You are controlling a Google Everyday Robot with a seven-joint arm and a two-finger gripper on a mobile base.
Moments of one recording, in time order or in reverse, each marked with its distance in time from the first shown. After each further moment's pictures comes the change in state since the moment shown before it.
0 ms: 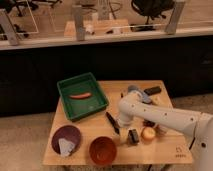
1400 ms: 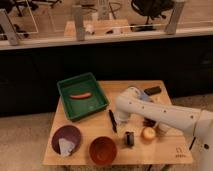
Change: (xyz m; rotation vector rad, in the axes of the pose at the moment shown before) arm -0.023 -0.005 -0.026 0.017 -0.016 -0.061
